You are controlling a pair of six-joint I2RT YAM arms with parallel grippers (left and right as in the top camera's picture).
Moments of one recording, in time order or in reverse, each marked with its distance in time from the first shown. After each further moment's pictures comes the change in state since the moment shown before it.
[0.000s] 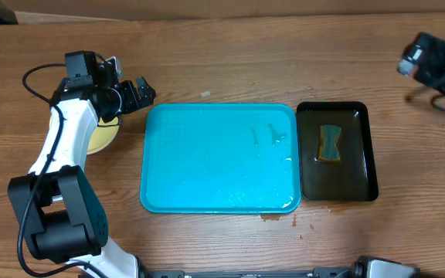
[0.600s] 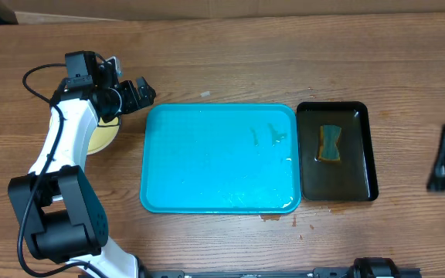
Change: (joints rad) left arm 0.000 0.000 0.000 0.000 0.000 0.000; right arm 0.183 -0.639 -0.066 0.035 0.068 -0.042
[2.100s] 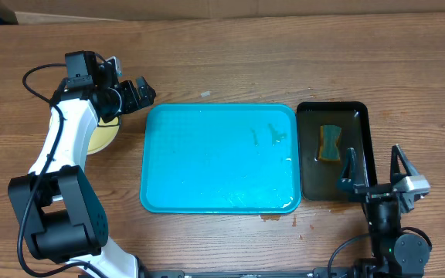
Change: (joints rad) left arm 0.000 0.000 0.000 0.000 0.000 0.000; right arm 0.006 -0.785 -1.775 1.392 -0.116 -0.014
